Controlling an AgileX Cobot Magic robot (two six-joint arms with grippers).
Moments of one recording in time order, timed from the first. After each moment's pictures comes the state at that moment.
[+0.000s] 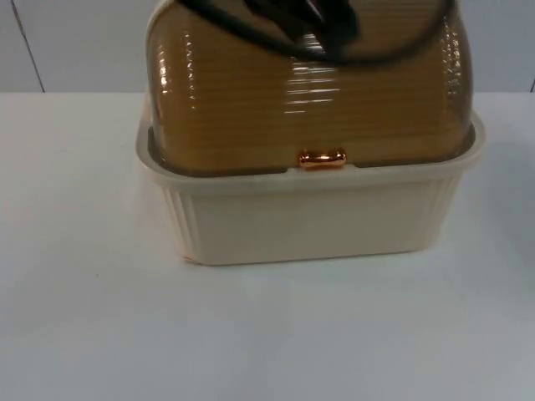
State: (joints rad) right arm 0.09 1.12 -0.88 -0.19 0.82 0.22; left arm -0.72 1.64 -1.46 0.16 0.84 0.27
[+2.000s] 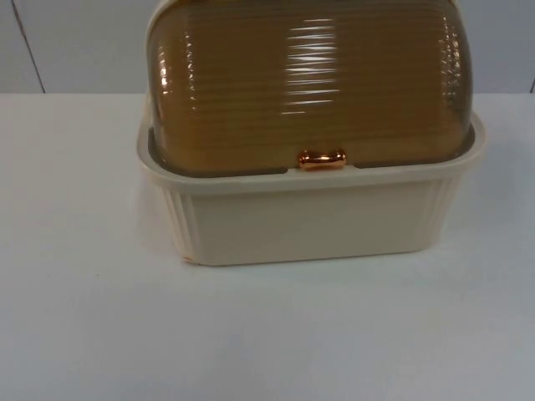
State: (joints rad) right arm 0.09 0.00 -0.61 0.03 1.06 -0.09; left arm 0.06 0.00 -0.60 -0.19 1.07 0.13
